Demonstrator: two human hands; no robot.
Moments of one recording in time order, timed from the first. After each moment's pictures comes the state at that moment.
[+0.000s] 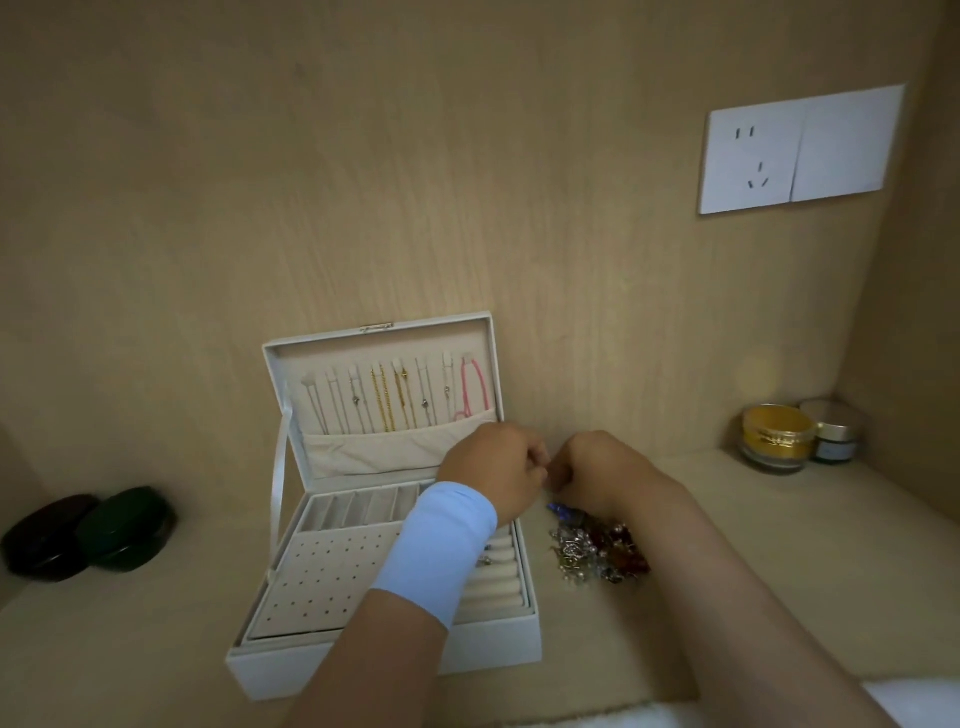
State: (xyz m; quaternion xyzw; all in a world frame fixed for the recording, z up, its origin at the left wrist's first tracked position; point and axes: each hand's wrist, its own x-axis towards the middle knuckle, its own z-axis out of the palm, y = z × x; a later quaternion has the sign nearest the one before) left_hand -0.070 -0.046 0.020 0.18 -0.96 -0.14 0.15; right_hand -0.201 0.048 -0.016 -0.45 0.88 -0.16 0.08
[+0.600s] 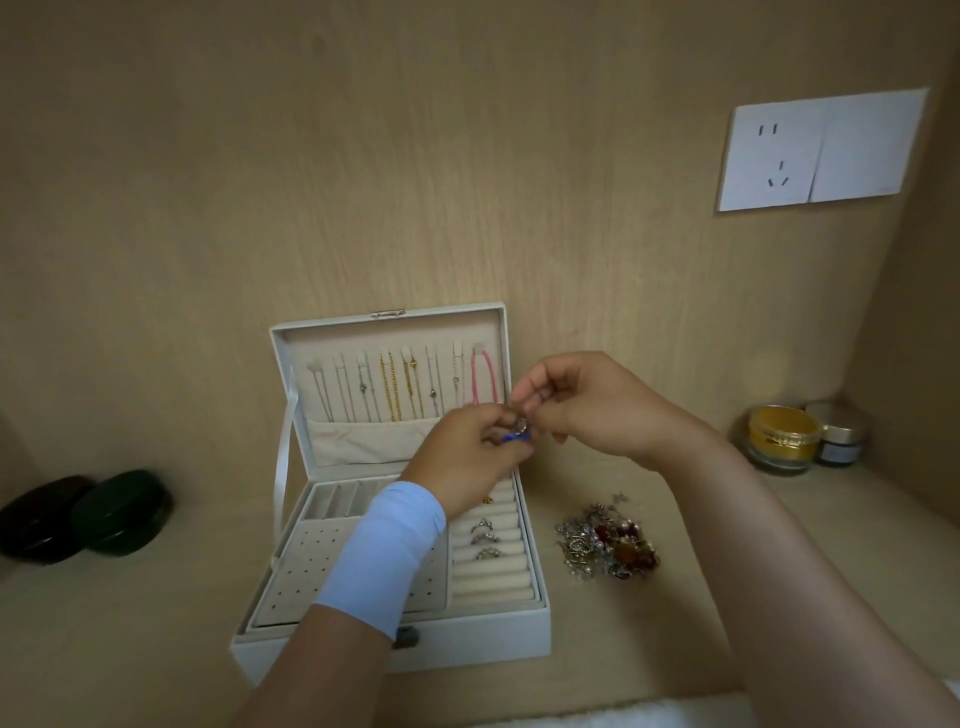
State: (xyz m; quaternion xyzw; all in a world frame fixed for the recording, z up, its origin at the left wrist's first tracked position) left_hand -0.043 -0.066 0.022 0.17 -0.85 -0.45 0.22; right_hand -0.154 0.062 0.067 -0.47 0.69 -0.52 0.19
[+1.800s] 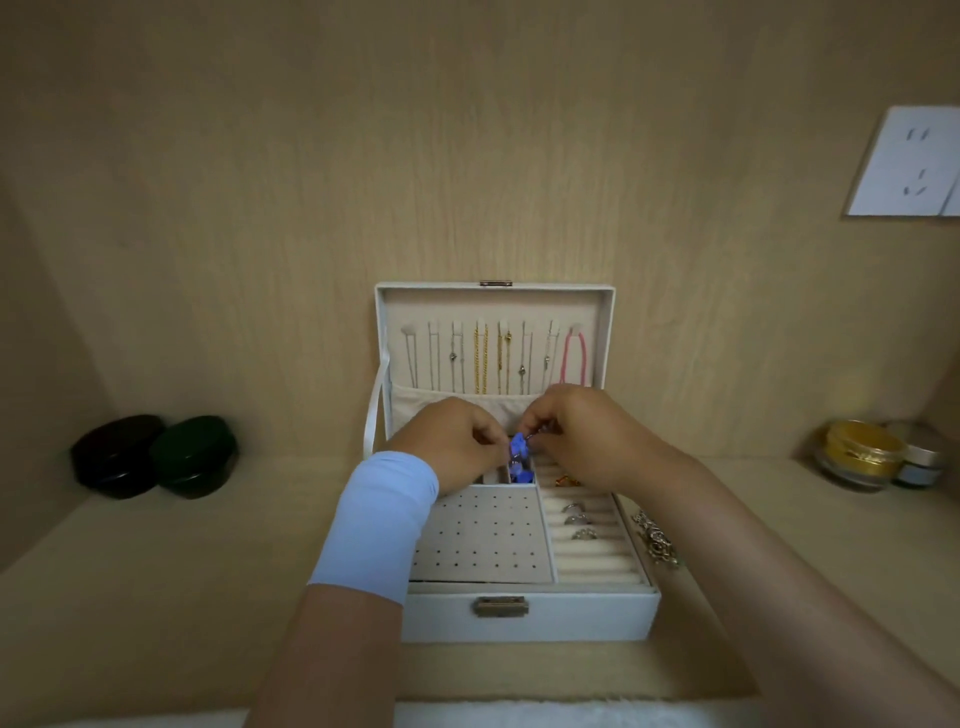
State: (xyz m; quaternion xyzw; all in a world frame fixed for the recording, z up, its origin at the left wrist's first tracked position) left_hand 0.030 -0.136 0.025 0.26 -0.90 -0.32 0.13; right_hand -0.109 -0.014 0.026 -0.56 0.78 -0.26 0.02
